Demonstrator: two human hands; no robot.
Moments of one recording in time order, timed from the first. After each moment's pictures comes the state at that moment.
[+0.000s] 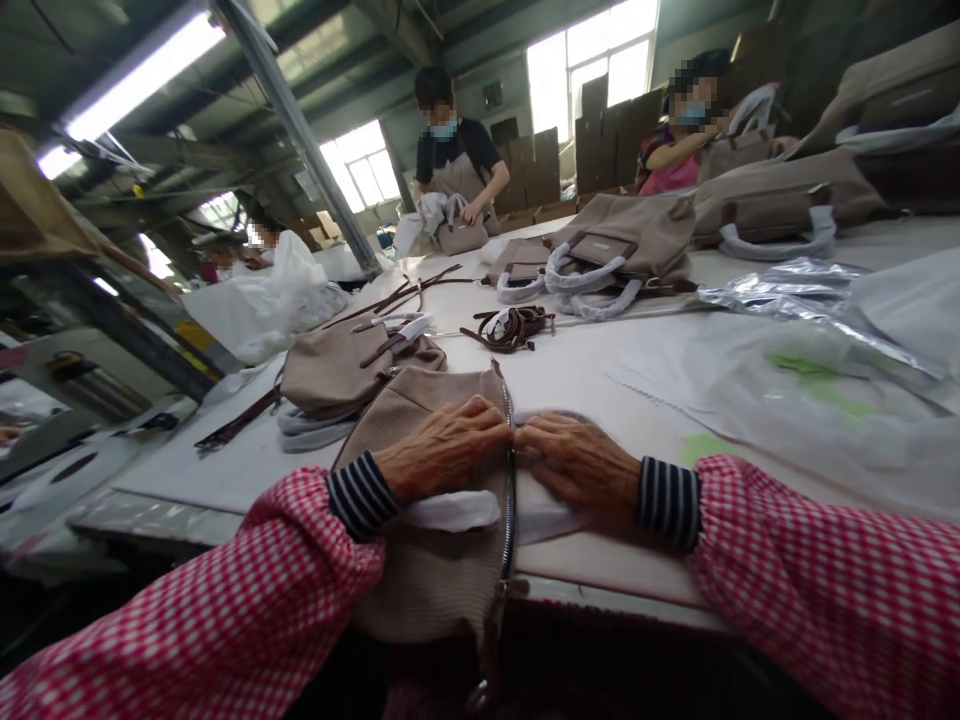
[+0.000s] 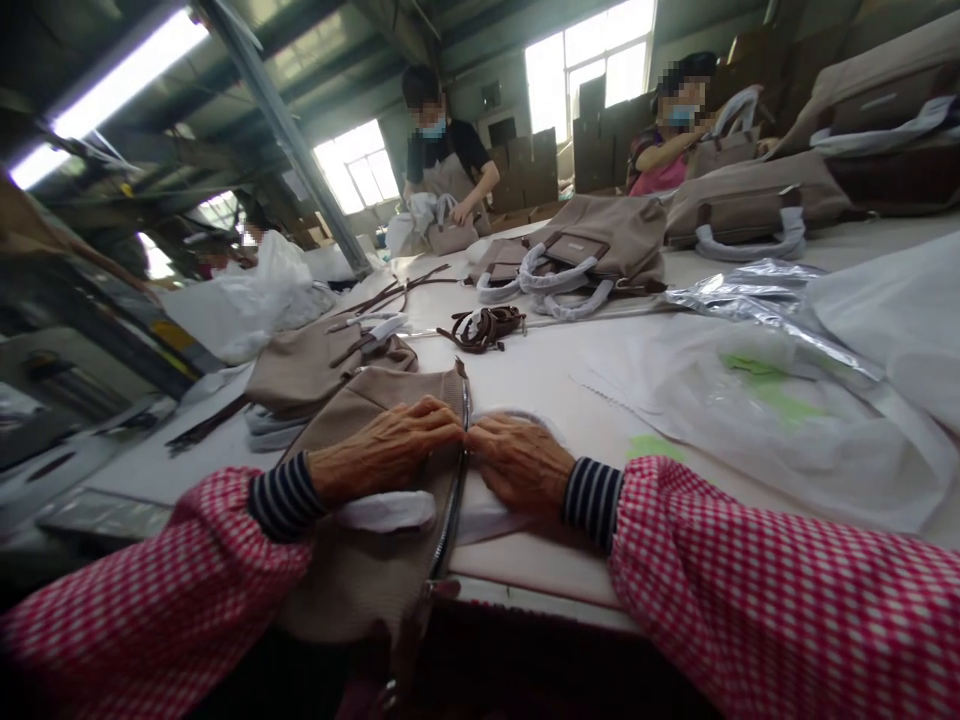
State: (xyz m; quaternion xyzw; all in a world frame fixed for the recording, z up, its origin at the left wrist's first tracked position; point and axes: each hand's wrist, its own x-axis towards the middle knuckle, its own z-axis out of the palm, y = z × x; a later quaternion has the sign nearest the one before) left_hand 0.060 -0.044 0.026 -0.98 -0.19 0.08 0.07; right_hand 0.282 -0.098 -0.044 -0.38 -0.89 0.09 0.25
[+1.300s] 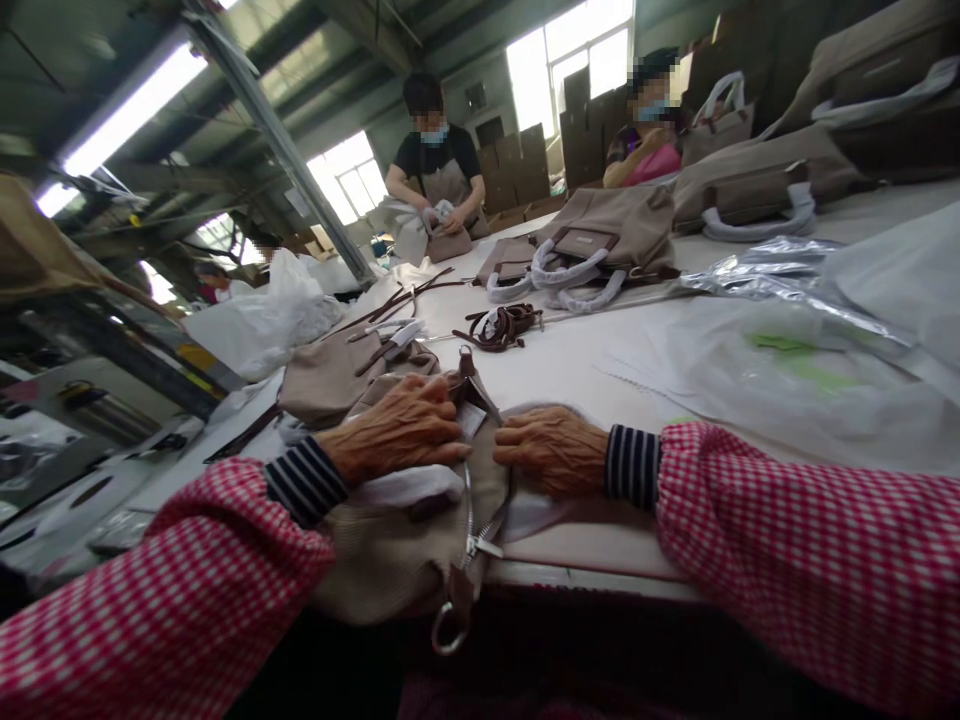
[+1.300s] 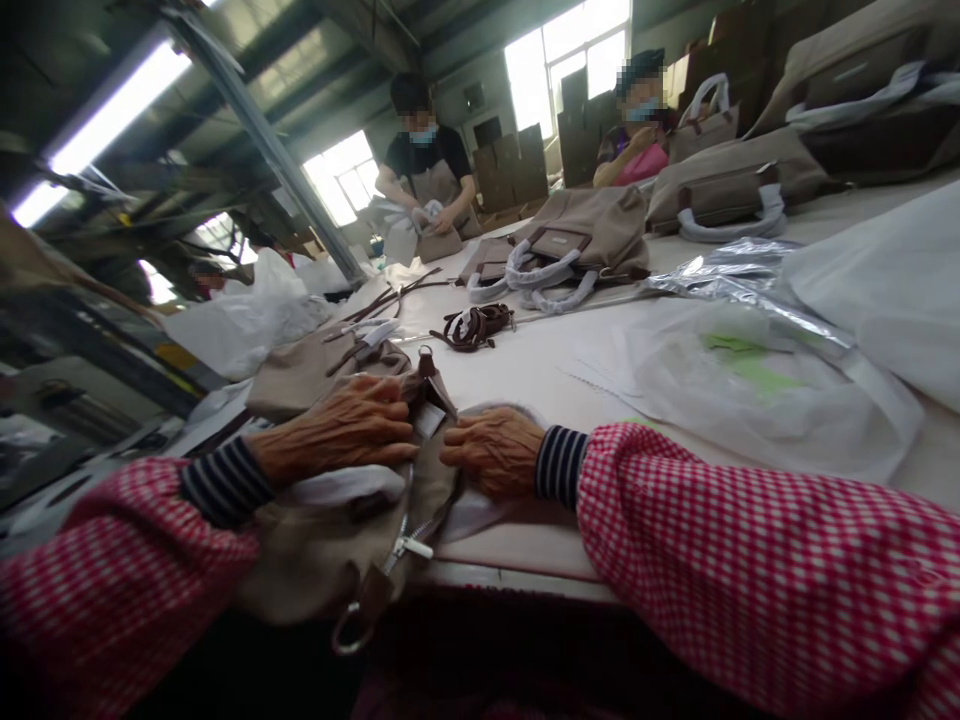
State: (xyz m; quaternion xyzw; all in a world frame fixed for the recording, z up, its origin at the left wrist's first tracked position) left_hand 0.037 -0.029 0.070 -0.97 -0.14 0.11 0.14; right_hand 0.276 -0.083 -0.036 -0.24 -0.95 -0.03 0.17
